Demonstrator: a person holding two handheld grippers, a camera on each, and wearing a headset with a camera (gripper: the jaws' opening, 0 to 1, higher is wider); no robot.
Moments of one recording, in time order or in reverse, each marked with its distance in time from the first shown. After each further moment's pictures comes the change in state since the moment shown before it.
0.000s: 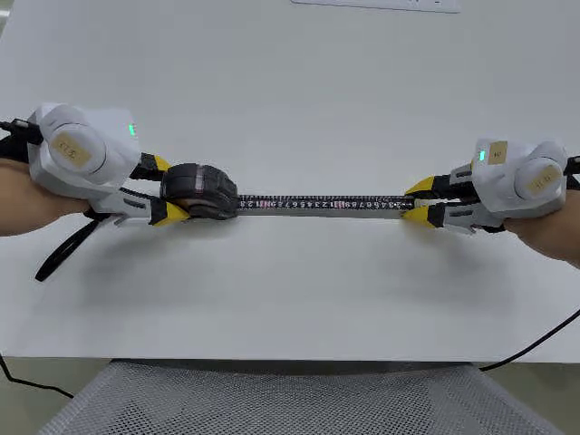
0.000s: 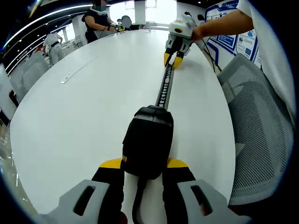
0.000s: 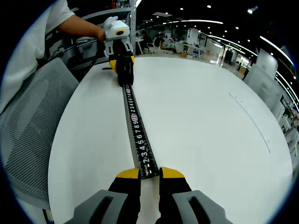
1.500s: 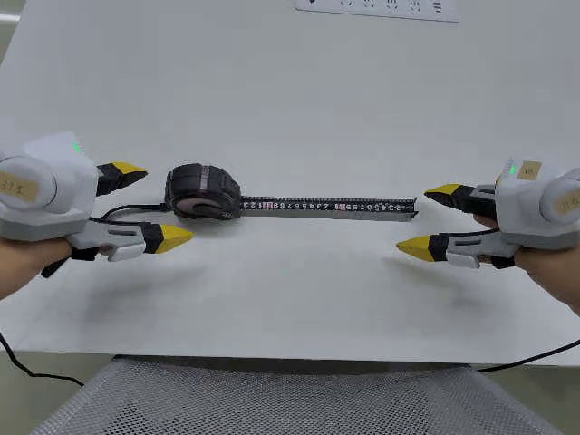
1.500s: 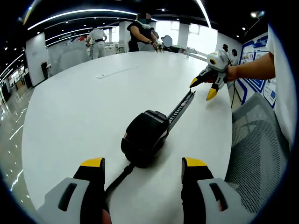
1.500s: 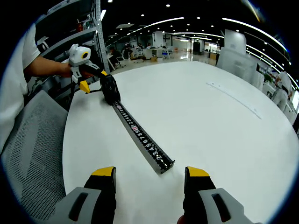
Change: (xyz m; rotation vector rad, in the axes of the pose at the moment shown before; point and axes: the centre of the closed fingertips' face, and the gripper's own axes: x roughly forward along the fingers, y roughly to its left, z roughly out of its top) left arm -0.036 -0.019 -0.007 -0.351 -0.198 0.212; right arm -0.021 0.023 0.004 0.303 -0.101 -0.129
